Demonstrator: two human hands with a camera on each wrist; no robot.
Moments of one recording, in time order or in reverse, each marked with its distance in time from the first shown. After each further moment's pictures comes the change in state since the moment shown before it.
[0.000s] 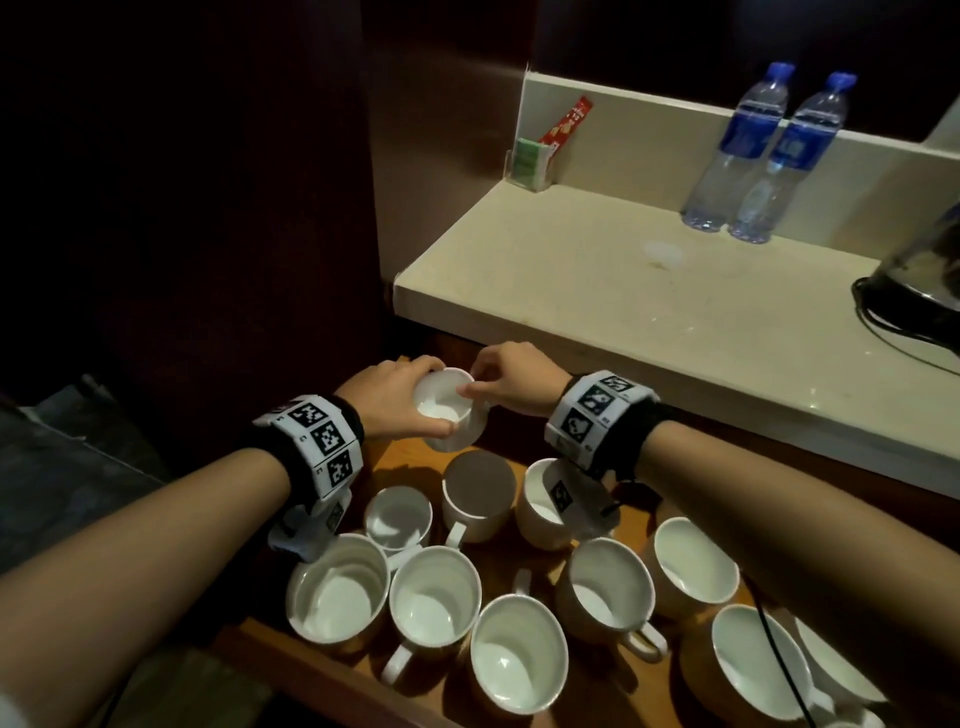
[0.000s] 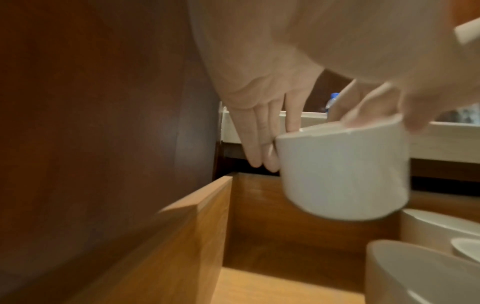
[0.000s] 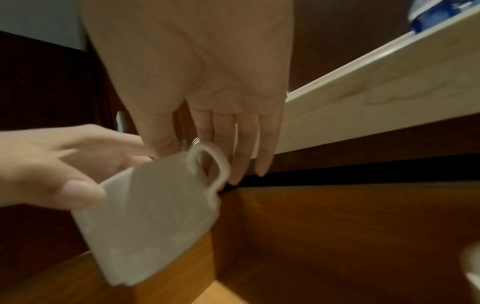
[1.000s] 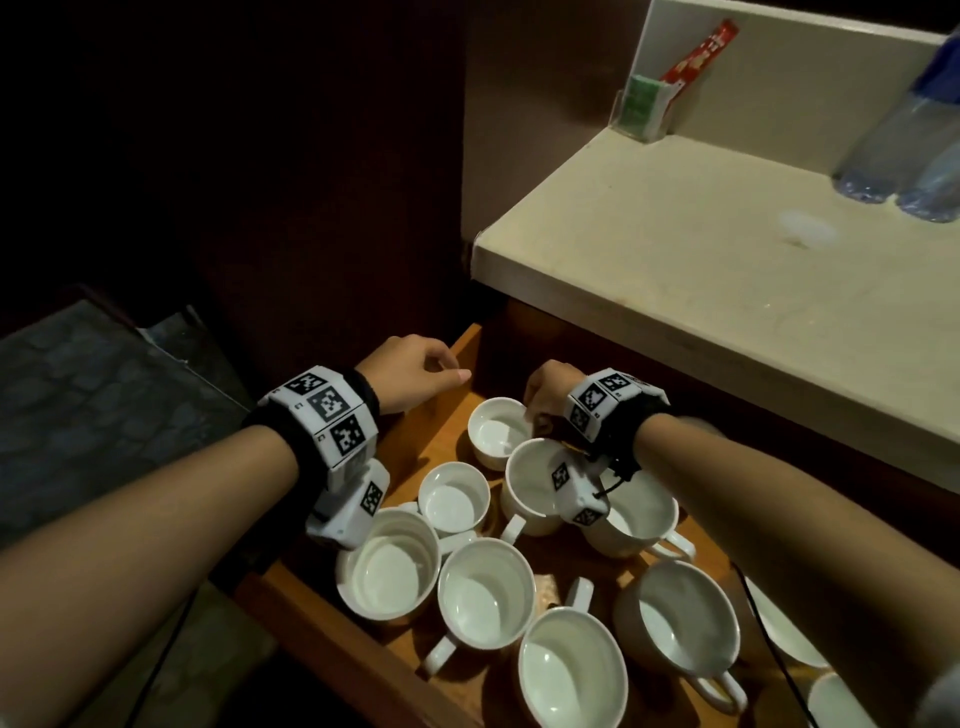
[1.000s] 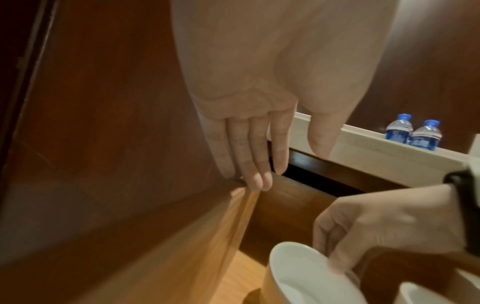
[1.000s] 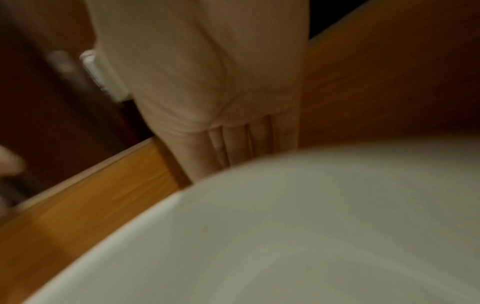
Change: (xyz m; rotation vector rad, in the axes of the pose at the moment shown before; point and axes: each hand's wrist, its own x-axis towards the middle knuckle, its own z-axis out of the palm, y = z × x) left_hand -0.007 -0.045 0.006 -0.329 -0.009 -0.257; right_hand 0.071 0.019 0.077 -0.038 -0.316 0.313
